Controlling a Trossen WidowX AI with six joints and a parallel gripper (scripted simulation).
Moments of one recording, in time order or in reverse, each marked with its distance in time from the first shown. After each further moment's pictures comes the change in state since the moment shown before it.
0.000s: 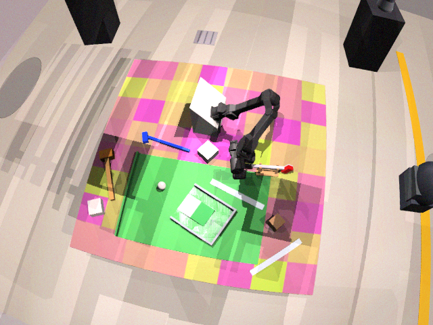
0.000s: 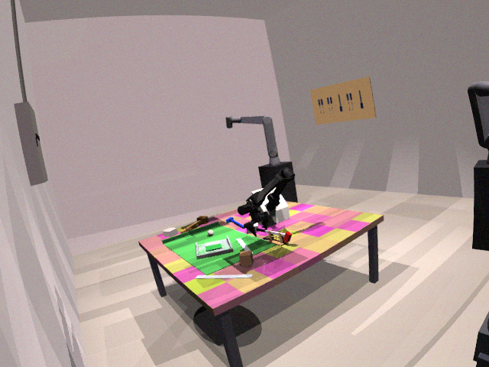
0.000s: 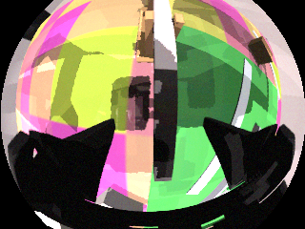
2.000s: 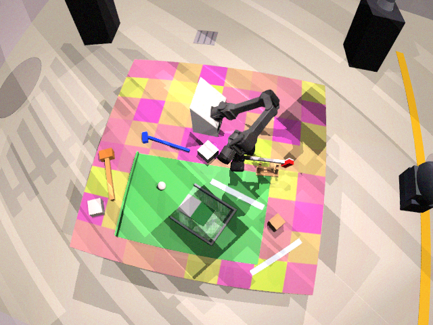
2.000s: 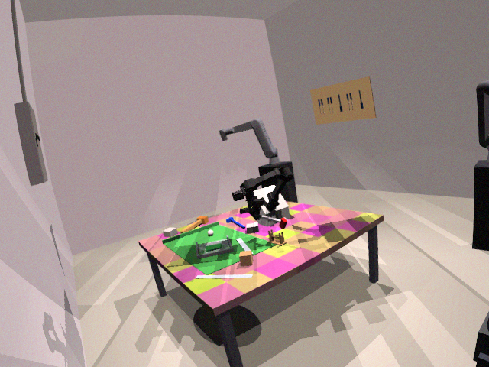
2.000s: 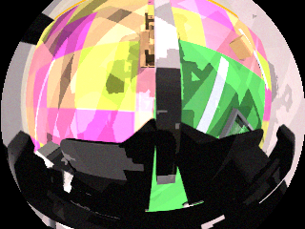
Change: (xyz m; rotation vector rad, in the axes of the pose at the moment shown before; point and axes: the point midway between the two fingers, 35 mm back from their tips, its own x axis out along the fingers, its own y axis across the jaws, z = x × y) arm -0.092 0.000 0.009 0.036 0.055 0.001
